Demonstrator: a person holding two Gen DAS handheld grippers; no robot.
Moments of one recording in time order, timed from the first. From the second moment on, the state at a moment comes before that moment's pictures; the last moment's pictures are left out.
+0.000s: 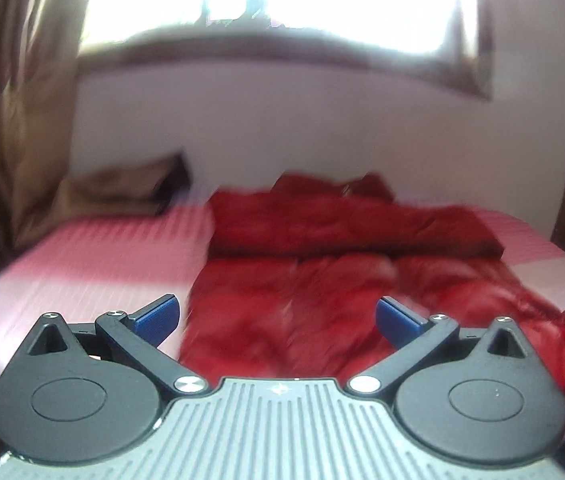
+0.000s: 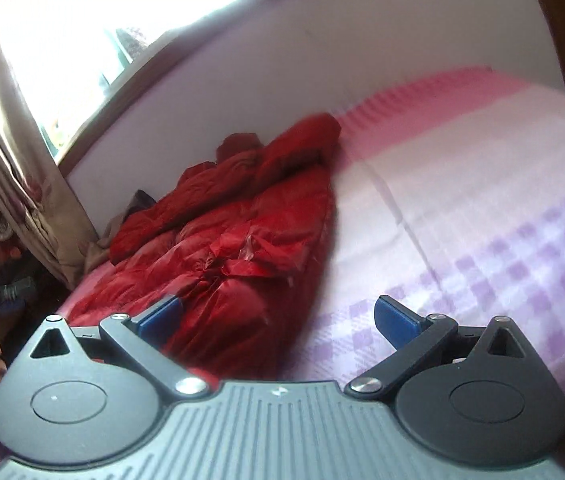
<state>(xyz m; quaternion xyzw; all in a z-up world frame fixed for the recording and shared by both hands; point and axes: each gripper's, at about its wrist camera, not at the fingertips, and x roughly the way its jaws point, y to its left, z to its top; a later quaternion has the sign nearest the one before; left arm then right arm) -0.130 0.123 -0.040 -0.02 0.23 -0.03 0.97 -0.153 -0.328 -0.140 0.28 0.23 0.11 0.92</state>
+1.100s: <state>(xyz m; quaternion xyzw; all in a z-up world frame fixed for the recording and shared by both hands) -0.126 0.184 -0.115 -0.16 0.31 -0.13 0.93 -0.103 -0.313 -0.174 0.39 0.27 0.24 0.85</state>
